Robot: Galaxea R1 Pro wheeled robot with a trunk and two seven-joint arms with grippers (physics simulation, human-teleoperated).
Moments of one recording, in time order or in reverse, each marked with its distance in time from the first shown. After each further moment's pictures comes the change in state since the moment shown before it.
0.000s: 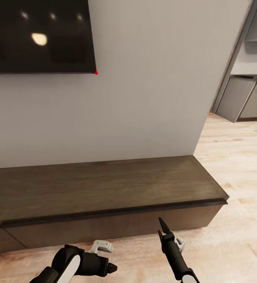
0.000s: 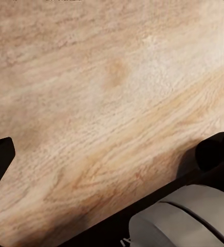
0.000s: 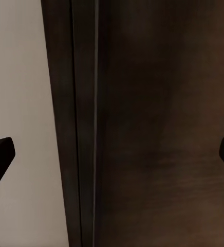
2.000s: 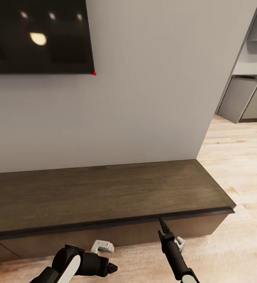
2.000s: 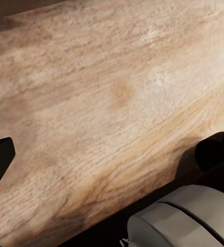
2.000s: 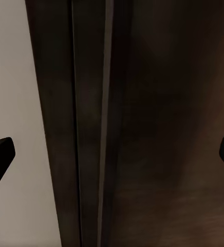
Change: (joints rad) left arm 0.000 -0.002 -0.002 0.000 -0.001 0.000 0.000; right arm 0.000 0.000 0.000 0.000 0.002 -0.002 -0.002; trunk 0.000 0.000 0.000
